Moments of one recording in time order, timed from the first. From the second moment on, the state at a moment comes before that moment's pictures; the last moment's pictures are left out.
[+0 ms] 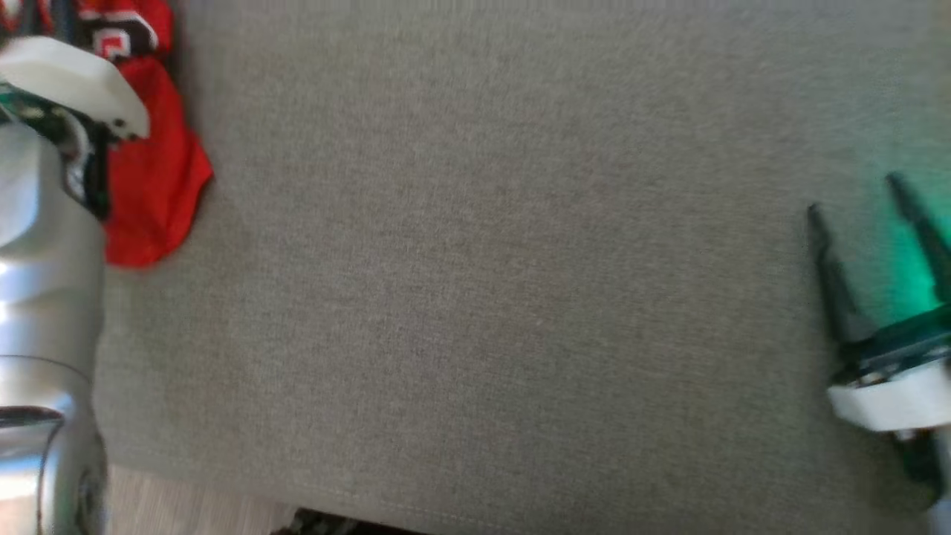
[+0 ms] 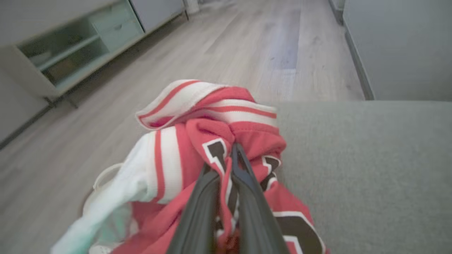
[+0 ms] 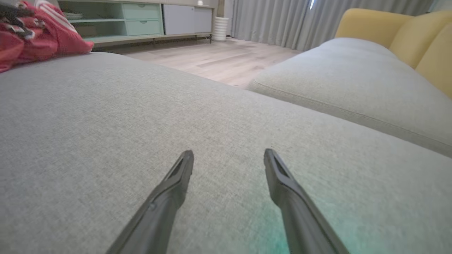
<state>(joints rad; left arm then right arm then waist) -1.09 0.26 -0.05 1.08 -0.17 -0.09 -0.12 -0.07 -0.40 0.08 -0.05 0.06 0.13 -0.27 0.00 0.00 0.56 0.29</state>
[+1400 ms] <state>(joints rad) -0.34 0.07 -0.55 0.57 -0.45 -0.01 -0.25 0.08 -0.08 0.12 0.17 0.06 0.13 -0.26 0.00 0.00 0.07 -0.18</state>
